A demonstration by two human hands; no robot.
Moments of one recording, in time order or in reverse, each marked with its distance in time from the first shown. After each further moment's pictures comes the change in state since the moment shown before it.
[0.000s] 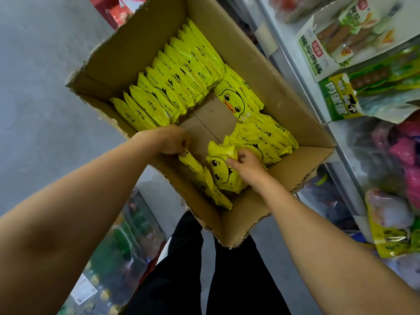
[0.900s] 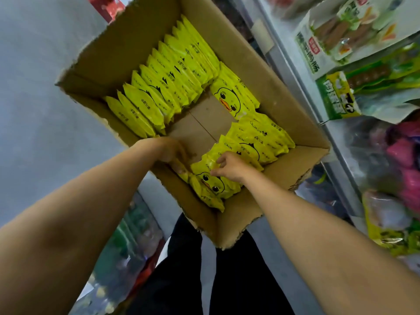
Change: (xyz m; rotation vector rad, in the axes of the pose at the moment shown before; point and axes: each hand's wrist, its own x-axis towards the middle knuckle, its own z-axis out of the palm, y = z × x) left_hand 0.006 0.007 0.019 -0.022 -0.226 -0.118; right_hand 0.004 -0.021 0.011 -0.472 -0.230 0.052
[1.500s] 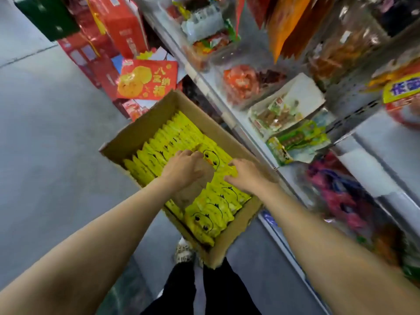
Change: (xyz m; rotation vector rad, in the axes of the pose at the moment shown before) left_hand -0.128 0.084 -0.034 -0.034 0.849 0.131; right_hand -0.150 -0.055 -0.117 -0.397 0.408 -0.208
